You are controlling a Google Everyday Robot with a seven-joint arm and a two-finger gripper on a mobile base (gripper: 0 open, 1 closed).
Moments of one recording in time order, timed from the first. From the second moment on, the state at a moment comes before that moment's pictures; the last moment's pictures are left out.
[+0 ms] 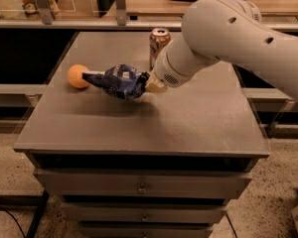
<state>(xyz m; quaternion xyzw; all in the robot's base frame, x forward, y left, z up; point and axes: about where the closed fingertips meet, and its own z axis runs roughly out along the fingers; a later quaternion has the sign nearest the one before) 0.593 -0.014 0.863 -0.58 0.75 0.04 0.33</state>
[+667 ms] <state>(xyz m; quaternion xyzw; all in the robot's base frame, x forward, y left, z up) 0.597 0.002 0.863 -0.58 0.74 0.06 0.33</state>
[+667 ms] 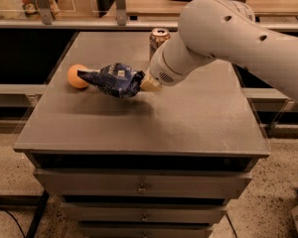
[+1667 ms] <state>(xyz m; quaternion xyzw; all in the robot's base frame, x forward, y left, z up) 0.598 0.012 0.857 -0.58 0.74 0.07 0.33</state>
